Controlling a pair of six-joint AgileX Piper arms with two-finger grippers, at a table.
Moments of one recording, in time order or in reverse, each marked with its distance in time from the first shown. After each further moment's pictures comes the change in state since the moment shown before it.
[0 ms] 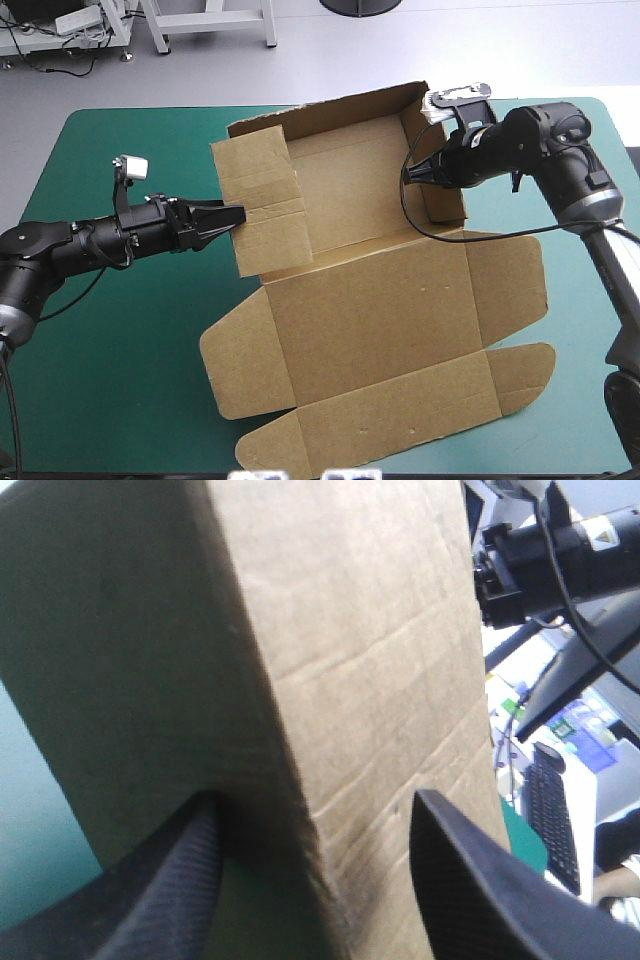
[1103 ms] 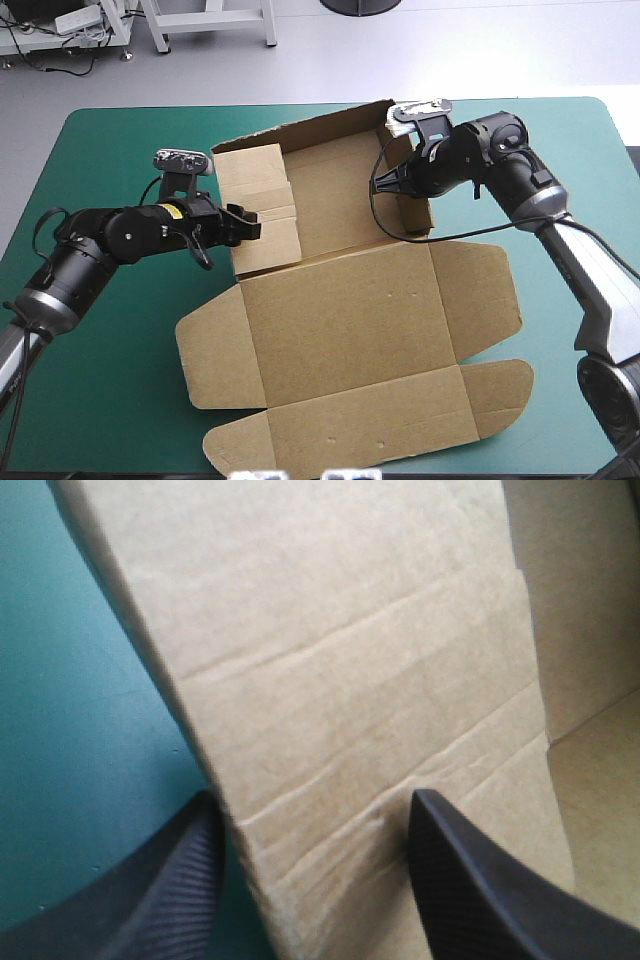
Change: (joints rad) left arm -0.457 0.033 -0.181 1.101 -0.485 -0.972; right arm 0.122 0.085 0.000 -0.098 -0.052 0.147
